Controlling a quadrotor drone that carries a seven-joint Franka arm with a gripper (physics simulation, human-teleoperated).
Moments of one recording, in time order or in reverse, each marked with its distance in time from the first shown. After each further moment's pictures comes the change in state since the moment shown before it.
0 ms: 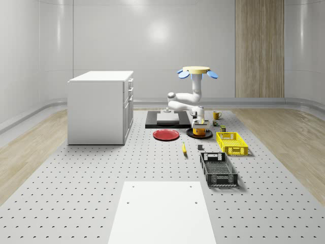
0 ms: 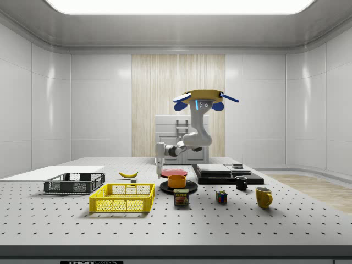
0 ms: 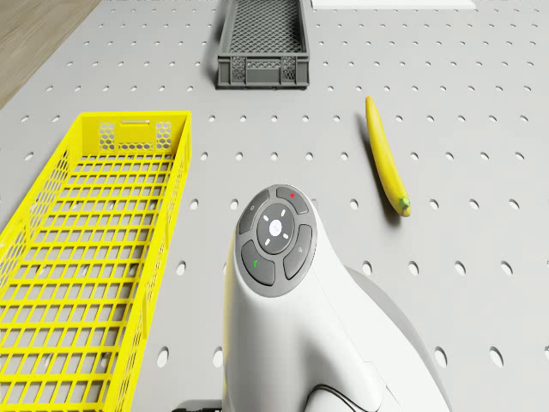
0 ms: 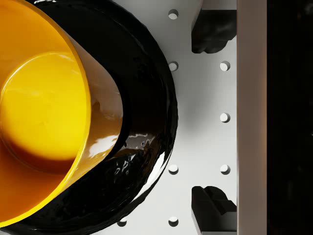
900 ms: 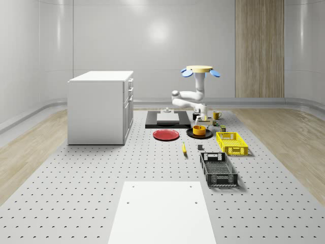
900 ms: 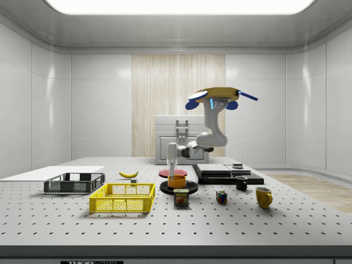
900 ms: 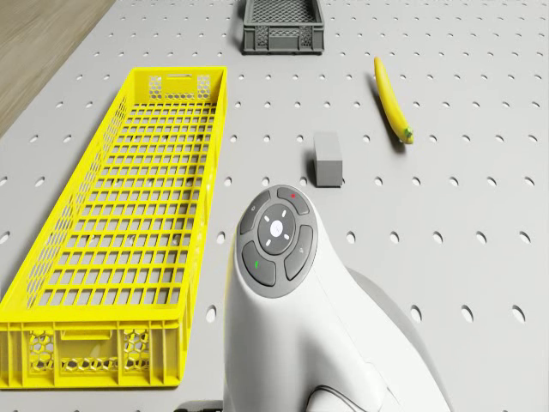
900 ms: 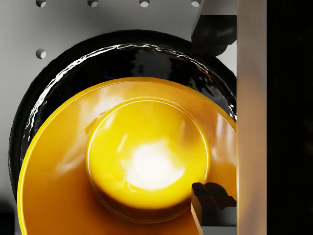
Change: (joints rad) arm 0.000 -0.005 0.000 0.001 0.001 0.005 0.000
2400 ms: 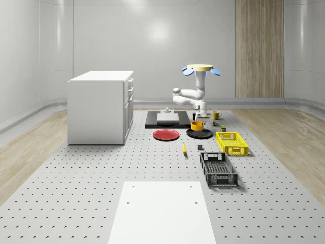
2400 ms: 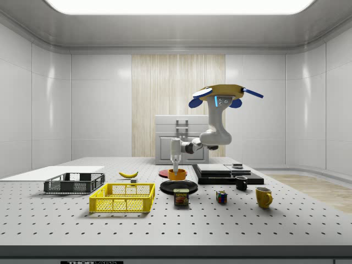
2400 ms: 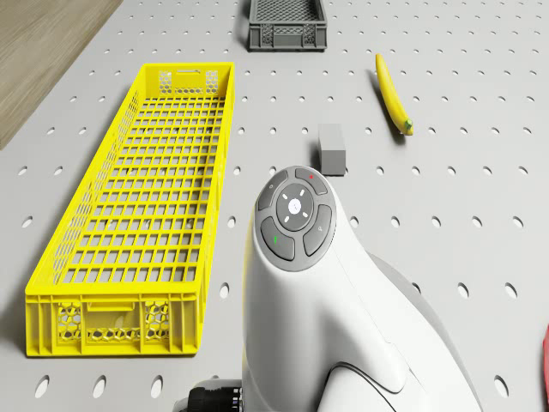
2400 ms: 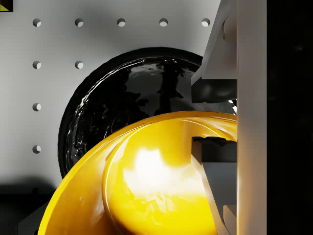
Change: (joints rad) arm 0.053 -0.013 0.061 -0.015 0.061 -0.012 -0.045
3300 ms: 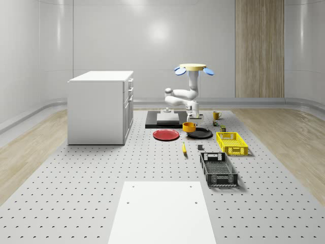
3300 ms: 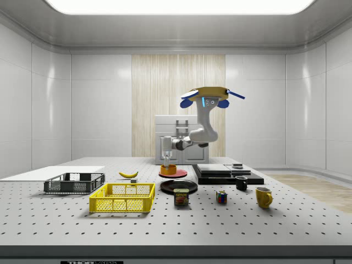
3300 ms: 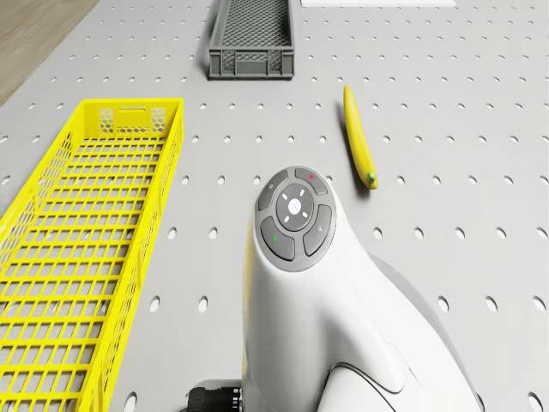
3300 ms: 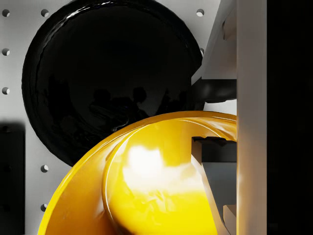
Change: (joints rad) arm 0.001 0.004 0.000 0.000 -0.002 -0.004 -0.001
